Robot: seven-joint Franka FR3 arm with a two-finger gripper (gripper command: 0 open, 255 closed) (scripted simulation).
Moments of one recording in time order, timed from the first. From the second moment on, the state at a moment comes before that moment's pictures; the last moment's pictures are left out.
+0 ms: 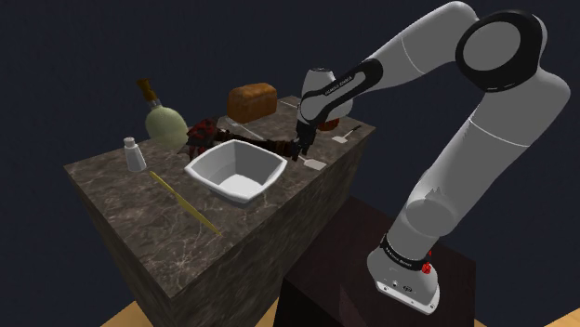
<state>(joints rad) -0.06 -0.11 -0.15 -2.49 -0.03 2.44 -0.17</state>
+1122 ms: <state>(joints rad) -0.07 -0.18 -0.15 -2.45 -0.04 2.33 -0.16</state>
